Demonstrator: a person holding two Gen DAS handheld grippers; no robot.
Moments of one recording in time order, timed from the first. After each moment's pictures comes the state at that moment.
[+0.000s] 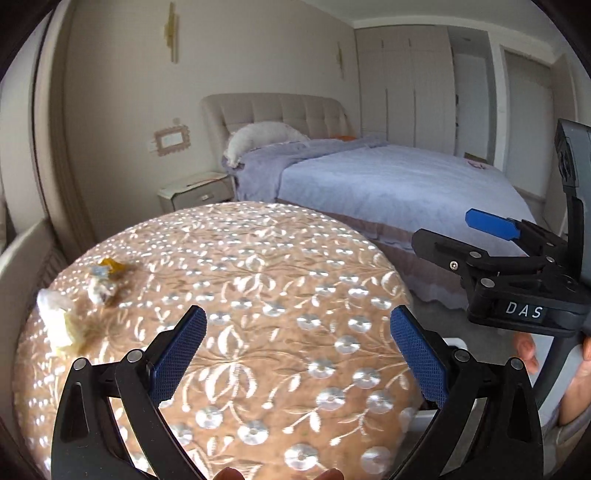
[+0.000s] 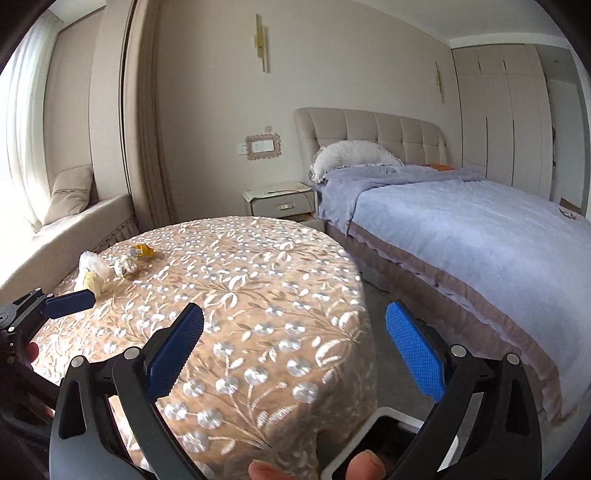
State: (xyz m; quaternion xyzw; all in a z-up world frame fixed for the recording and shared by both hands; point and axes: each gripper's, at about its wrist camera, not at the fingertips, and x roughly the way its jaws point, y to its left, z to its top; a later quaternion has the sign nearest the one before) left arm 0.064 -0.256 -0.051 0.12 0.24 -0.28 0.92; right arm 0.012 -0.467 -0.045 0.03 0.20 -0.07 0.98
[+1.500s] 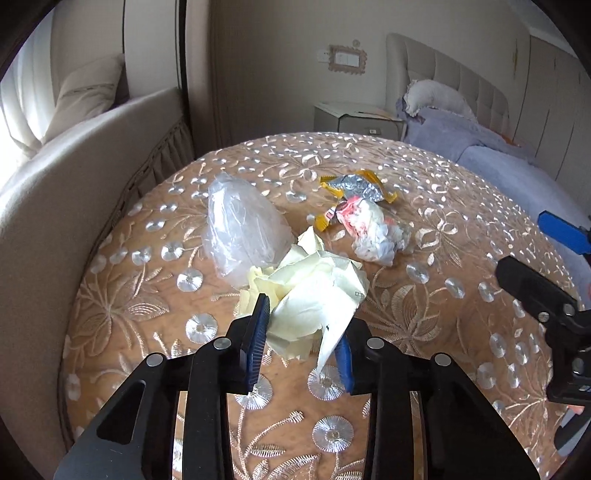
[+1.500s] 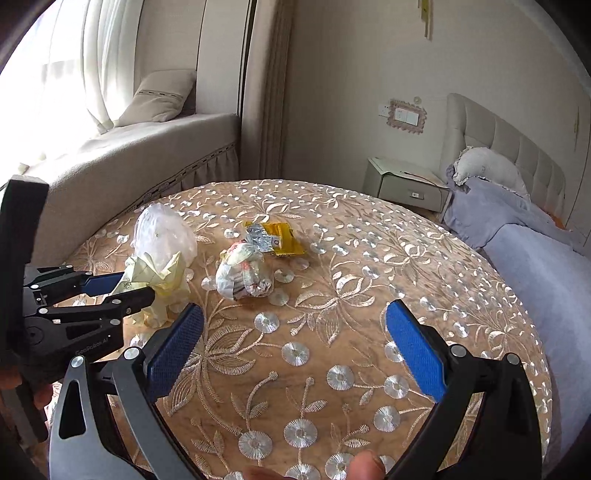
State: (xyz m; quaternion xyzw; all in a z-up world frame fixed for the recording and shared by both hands) left arm 0.282 -0.023 -0.095 0.00 0.39 -0.04 0.92; right arm 0.255 -0.237 -0.071 -0.11 0.31 0.12 0.94
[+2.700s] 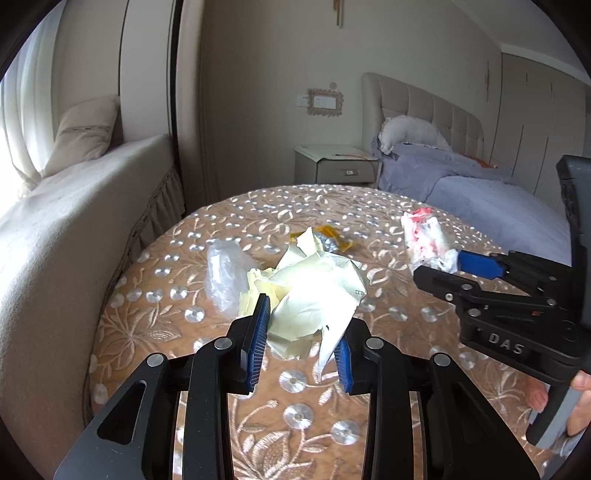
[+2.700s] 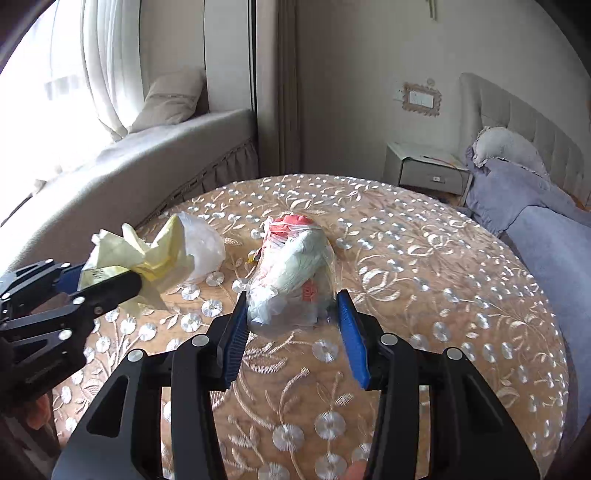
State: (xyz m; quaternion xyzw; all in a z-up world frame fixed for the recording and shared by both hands) left arm 0.224 -0.042 -0.034 0.01 0.31 -0.08 0.95; right arm 0.241 -0.248 -0.046 -0.06 0.33 0.16 0.93
